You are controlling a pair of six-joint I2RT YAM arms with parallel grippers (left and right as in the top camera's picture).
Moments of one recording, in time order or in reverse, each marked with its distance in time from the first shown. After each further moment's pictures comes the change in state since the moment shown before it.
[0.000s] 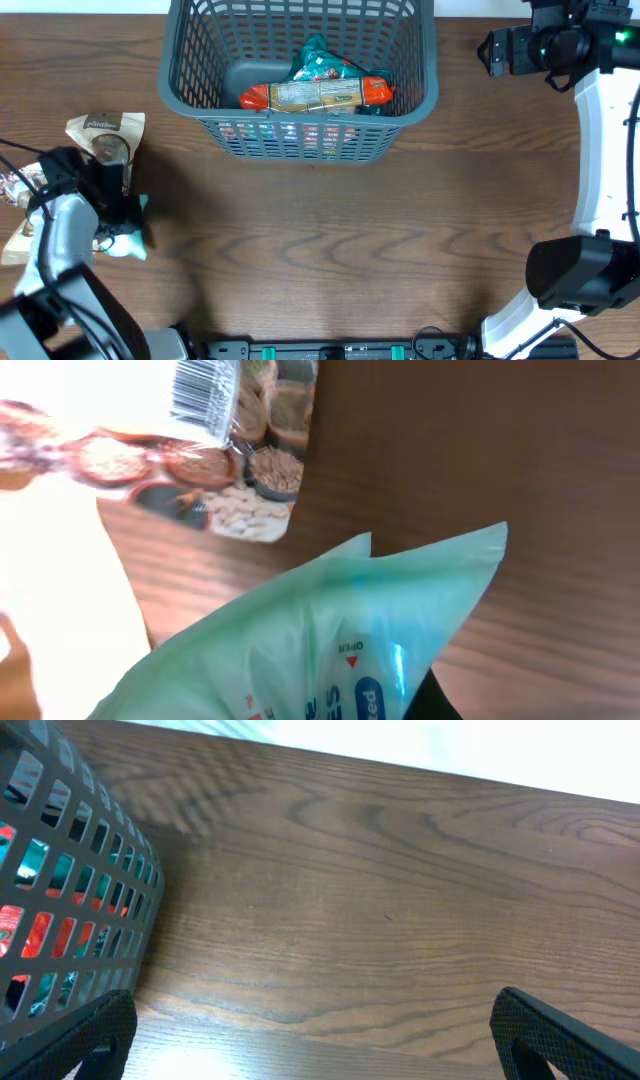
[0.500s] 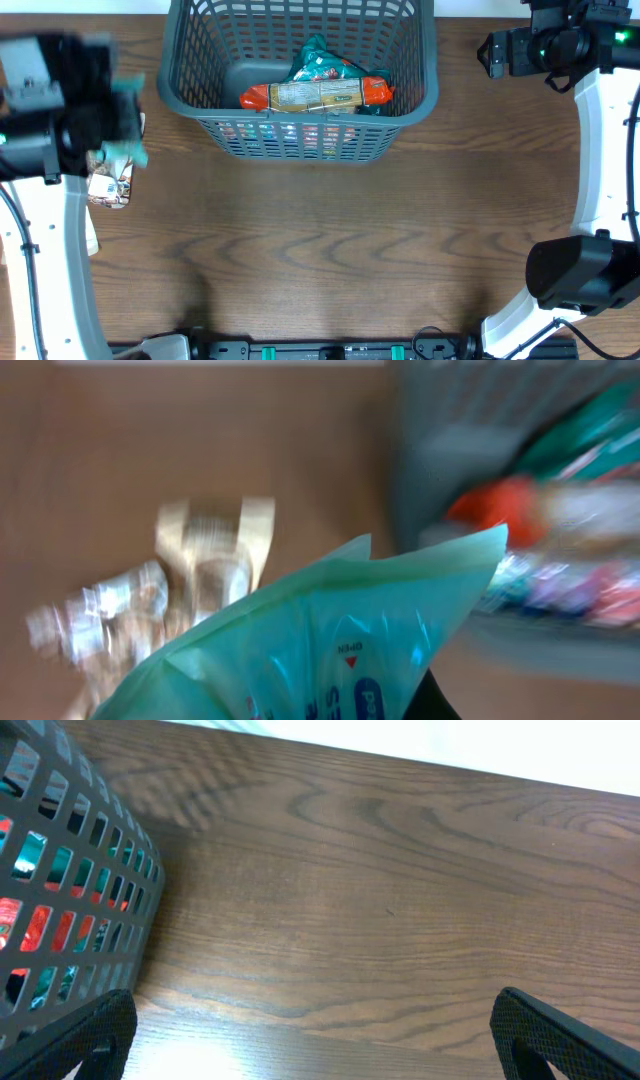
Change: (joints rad) left arm -0.381 -0.081 0.903 -0.492 -0.038 -0.216; right arm 0.000 0.000 -0.001 -0.012 0.002 0.003
